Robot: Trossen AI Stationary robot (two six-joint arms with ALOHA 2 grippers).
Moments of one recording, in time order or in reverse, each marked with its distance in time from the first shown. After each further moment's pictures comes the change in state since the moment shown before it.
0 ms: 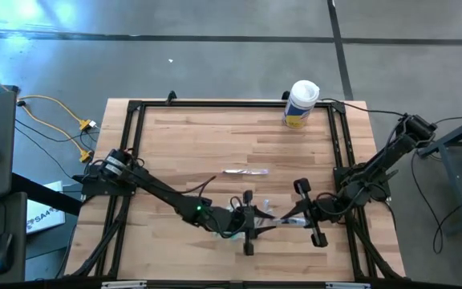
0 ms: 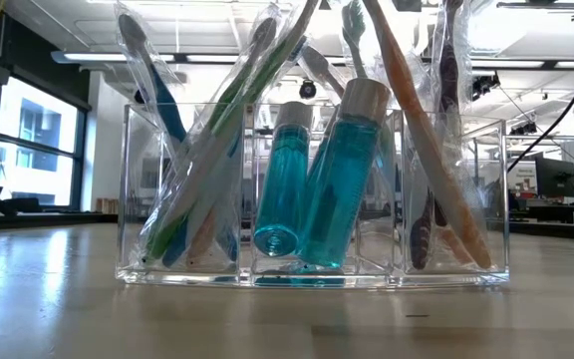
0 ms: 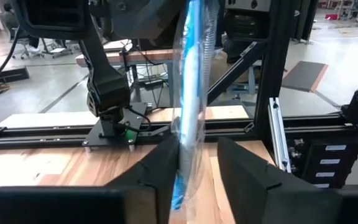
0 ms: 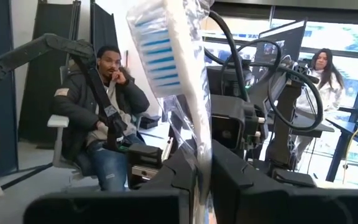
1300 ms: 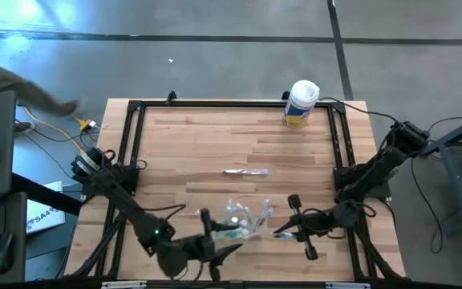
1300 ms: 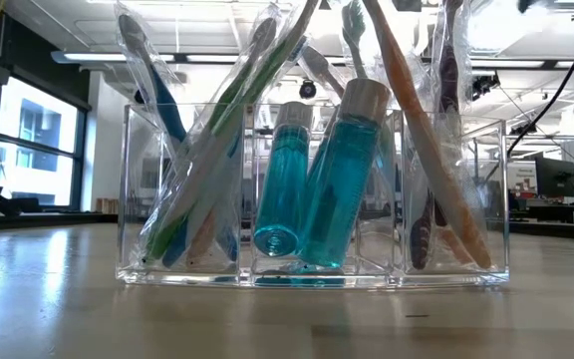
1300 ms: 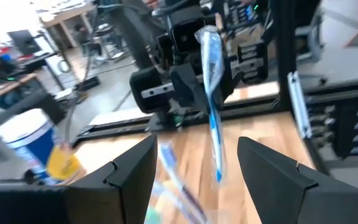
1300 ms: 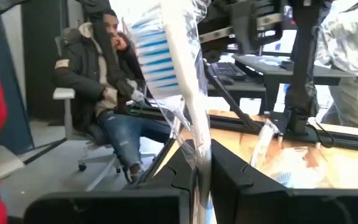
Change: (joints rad) left arm -0.293 -0.195 0.000 -0.325 -0.526 0.091; right arm 0.082 0.205 0.000 0.038 0.102 0.167
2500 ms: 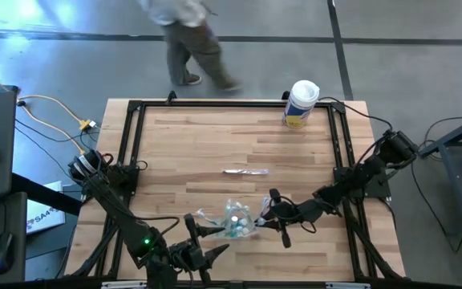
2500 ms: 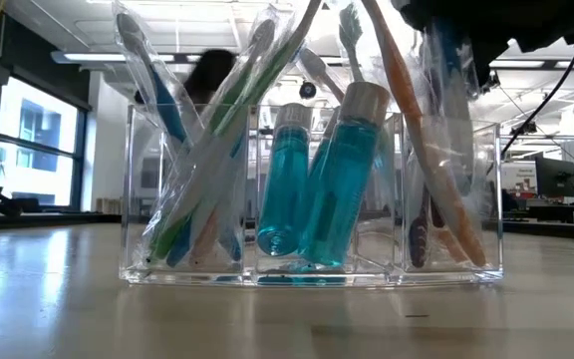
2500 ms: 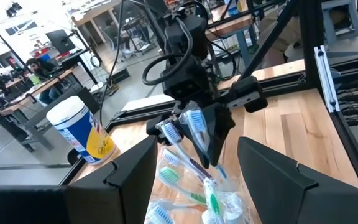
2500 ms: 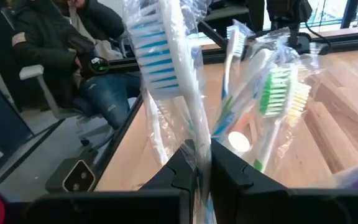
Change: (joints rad) left arm -0.101 0.000 0.000 -0.155 -0.223 -0.069; right arm -0.226 0.209 0.000 -0.028 -0.173 0.296
